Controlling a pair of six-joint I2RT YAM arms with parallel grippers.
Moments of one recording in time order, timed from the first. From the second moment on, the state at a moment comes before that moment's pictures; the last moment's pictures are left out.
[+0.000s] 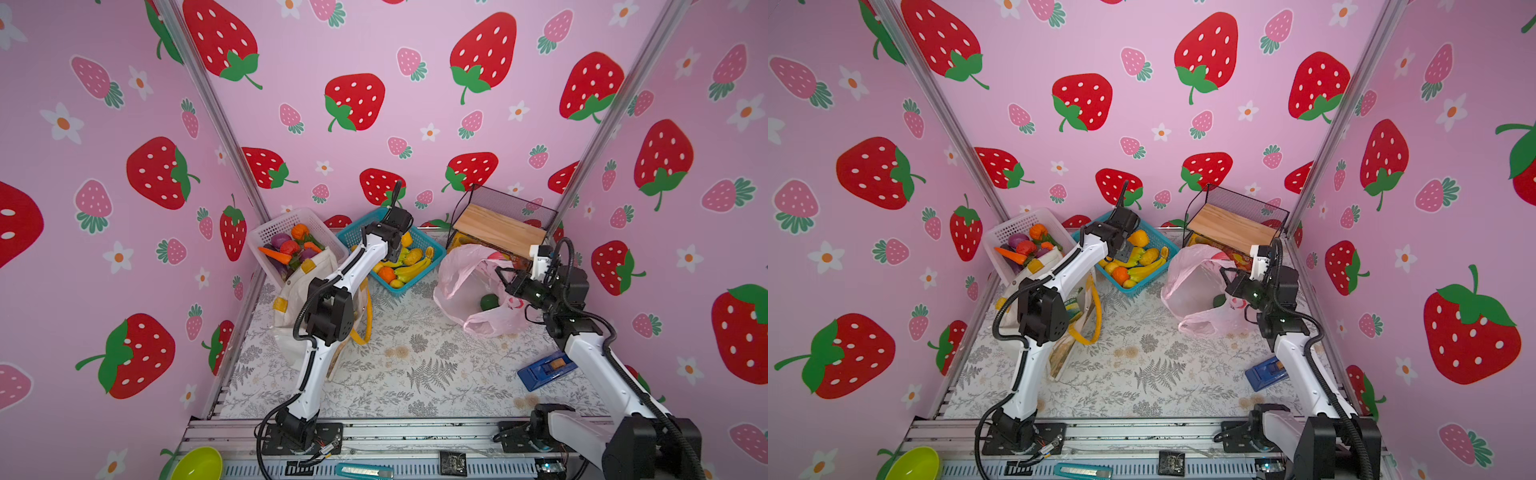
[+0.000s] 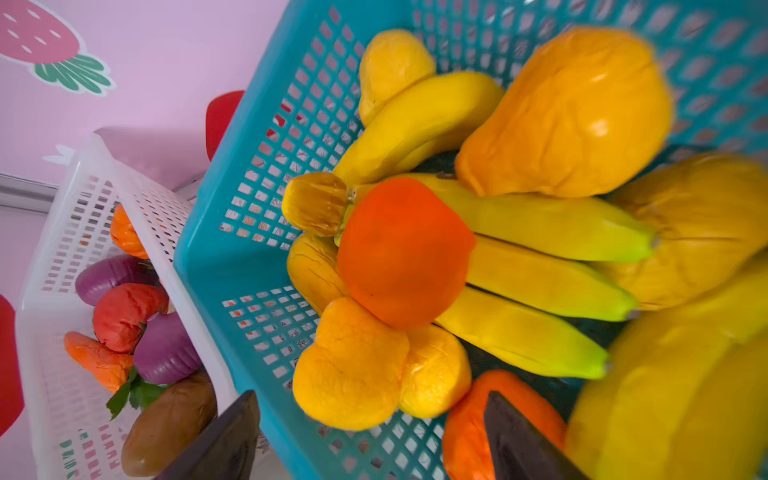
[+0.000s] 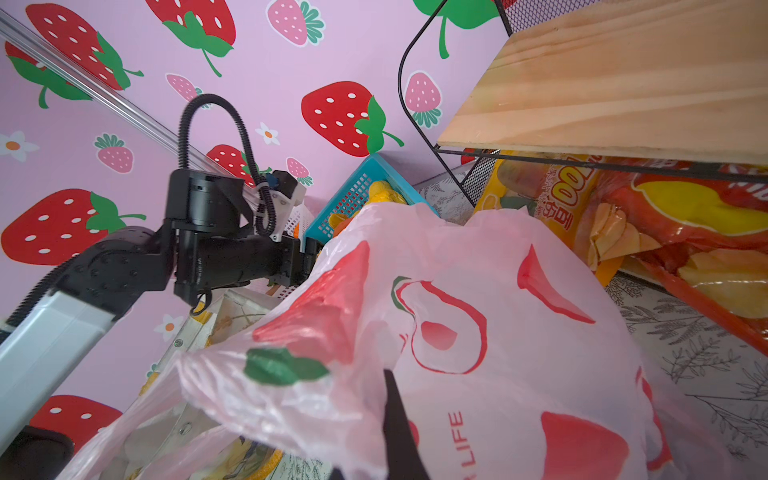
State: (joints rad) left arm -0.46 2.39 2.32 -1.01 -0.52 0.00; right arm 0.08 1.09 0.71 0.13 -0.62 0.57
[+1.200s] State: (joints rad) left arm -0.46 2.06 2.19 -0.97 -0.39 0.01; right arm 0.08 1.12 0.70 0.15 -0.62 0.56
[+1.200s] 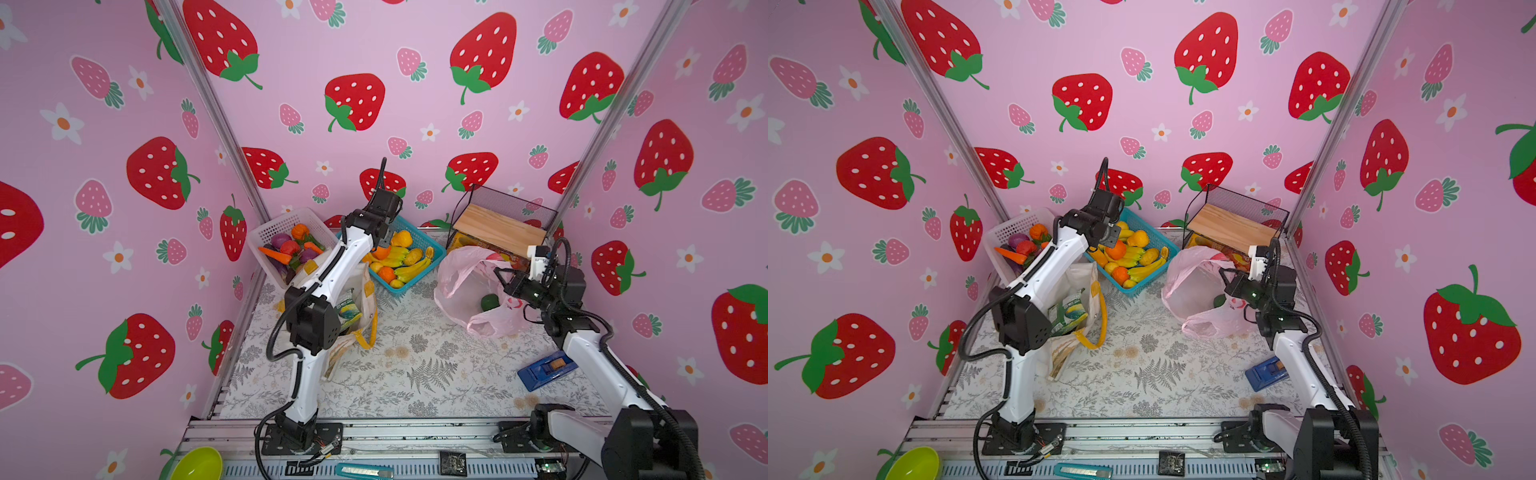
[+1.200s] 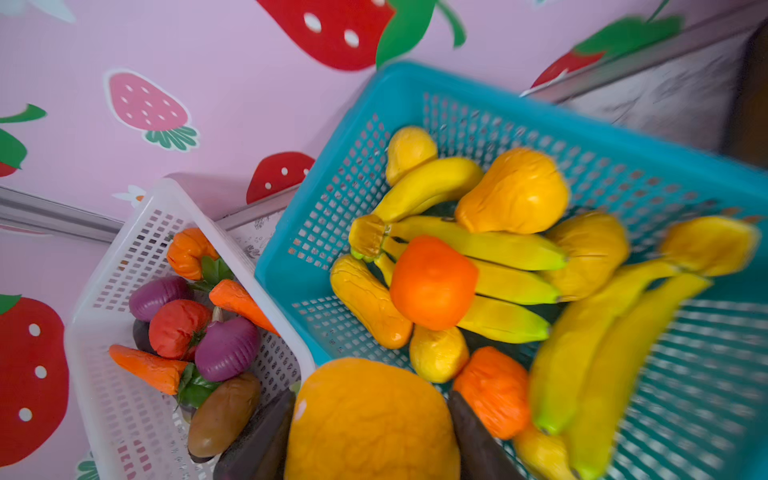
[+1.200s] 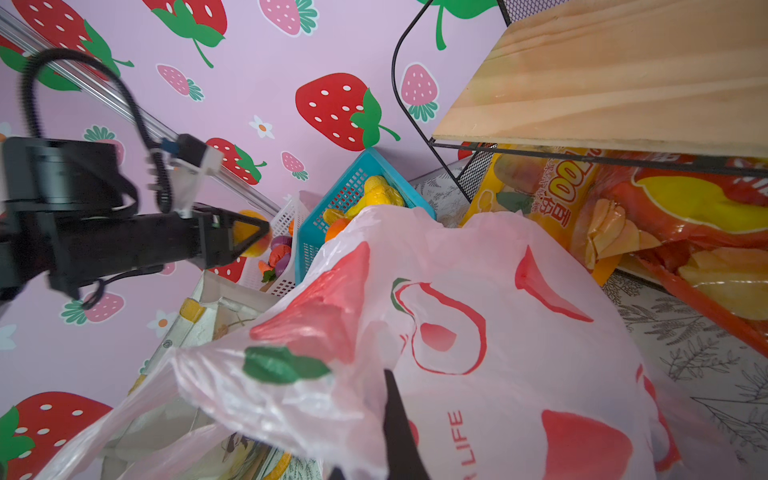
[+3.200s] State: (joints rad) left arm -0.90 1.54 1.18 -0.12 -0.04 -0.32; right arm 0.07 1.10 0.68 0.12 -0.61 0.56
